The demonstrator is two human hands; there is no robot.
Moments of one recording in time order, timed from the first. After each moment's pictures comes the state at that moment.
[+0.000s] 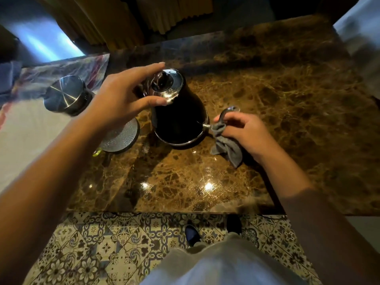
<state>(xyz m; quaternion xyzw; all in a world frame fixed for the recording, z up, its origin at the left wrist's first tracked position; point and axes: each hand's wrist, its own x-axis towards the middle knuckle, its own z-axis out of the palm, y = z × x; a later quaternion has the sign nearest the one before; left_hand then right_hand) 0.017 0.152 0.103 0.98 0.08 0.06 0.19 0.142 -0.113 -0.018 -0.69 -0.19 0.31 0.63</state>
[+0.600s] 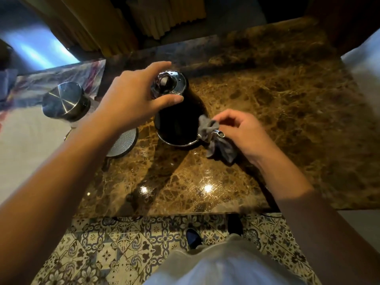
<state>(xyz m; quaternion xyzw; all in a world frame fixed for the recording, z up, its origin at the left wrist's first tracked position) 0.036 0.116 0.117 0.99 0.11 0.05 0.10 0.126 -0.111 0.007 -0.66 -0.18 0.31 0.66</state>
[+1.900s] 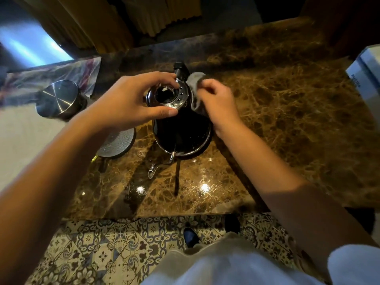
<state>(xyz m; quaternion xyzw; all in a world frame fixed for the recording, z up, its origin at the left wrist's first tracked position) 0.030 0.142 0.114 0.97 0.01 -0.03 0.25 0.146 -0.023 0.015 -0.67 -0.09 0.22 0.70</state>
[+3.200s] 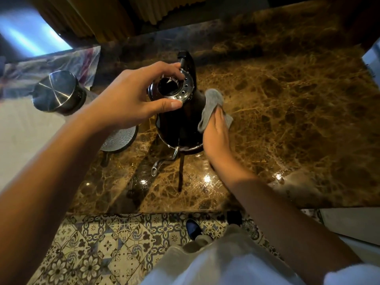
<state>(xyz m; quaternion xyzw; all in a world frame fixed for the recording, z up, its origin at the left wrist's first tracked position) 0.028 0.142 0.108 0.97 0.01 -0.03 0.25 0.083 -0.031 -0.043 -0.78 -0.12 0.20 0.58</state>
